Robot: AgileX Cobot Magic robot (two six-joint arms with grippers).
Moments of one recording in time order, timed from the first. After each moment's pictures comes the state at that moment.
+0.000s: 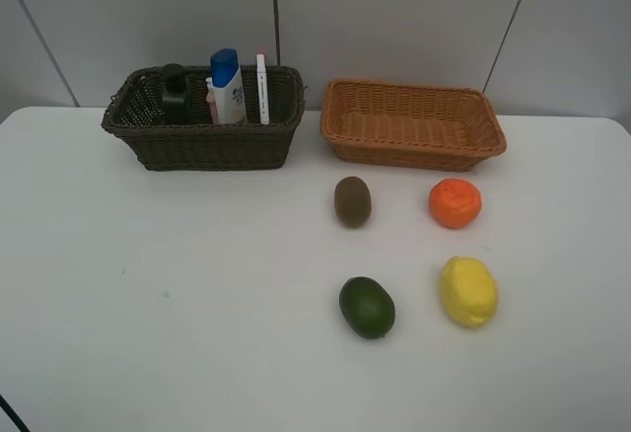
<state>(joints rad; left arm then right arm) -0.25 1.82 -1.59 -0.52 0.33 0.40 -0.11 0.00 -0.52 0.05 1.06 0.04</state>
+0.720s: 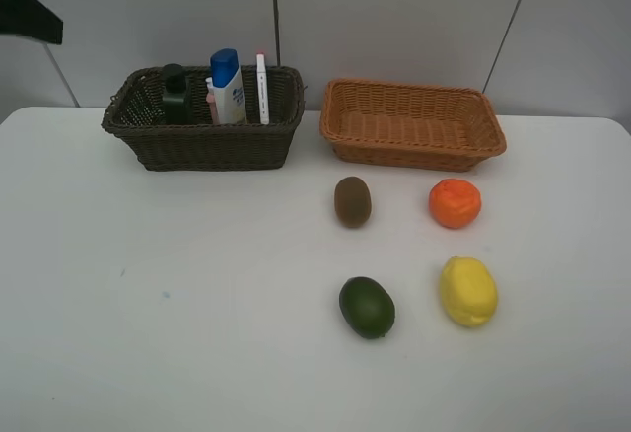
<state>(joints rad) -0.01 1.05 -0.89 -0.34 0.61 0.36 -0.11 0.00 -0.52 0.05 1.06 0.04</state>
